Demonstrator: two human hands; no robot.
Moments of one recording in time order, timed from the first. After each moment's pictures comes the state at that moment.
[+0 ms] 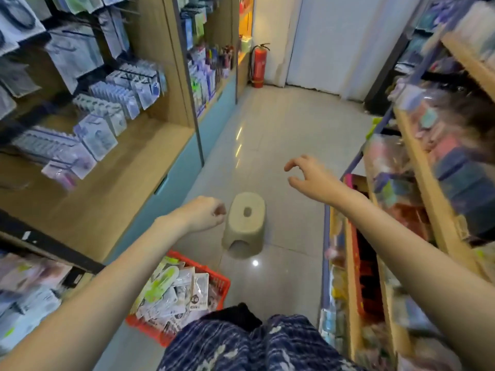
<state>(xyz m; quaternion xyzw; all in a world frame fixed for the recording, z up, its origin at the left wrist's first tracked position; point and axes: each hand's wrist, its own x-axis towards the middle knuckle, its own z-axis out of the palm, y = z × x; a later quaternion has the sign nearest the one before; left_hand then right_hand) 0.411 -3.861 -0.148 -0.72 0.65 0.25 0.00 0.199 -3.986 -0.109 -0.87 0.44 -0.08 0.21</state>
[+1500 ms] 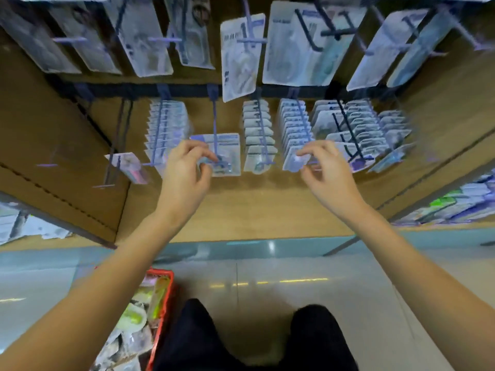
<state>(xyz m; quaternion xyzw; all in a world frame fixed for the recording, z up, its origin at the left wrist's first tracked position) 0.814 -4.114 -0.254 -0.92 0.05 -0.20 -0.34 0.836 -4.366 -0.241 -0.92 -0.15 -0.09 0.34</state>
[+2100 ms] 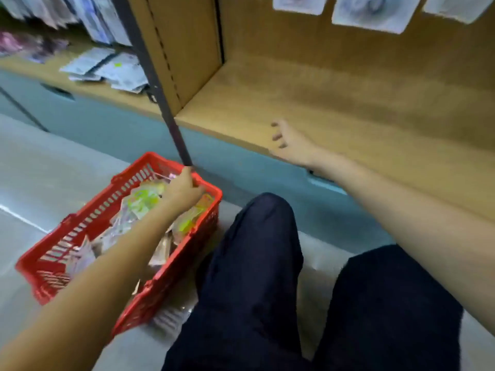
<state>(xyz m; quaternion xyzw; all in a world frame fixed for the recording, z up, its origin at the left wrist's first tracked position) 0.636 -3.977 -0.672 -0.87 -0.35 0.00 -0.35 0.804 -4.165 -0.601 -0.86 -0.39 0.20 0.25</state>
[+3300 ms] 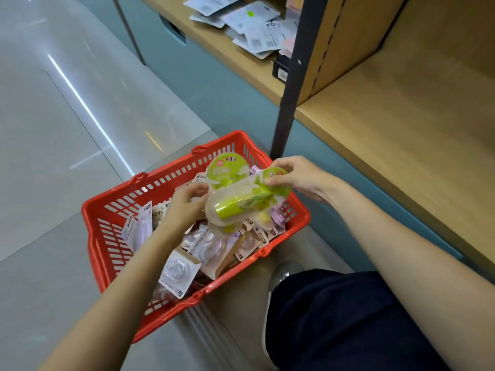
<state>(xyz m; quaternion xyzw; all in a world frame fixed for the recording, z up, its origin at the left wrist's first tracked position) 0.539 -3.866 -0.731 -0.64 -0.48 -0.17 -0.58 0.768 -3.939 -0.710 -0.68 -0.39 0.53 0.34</state>
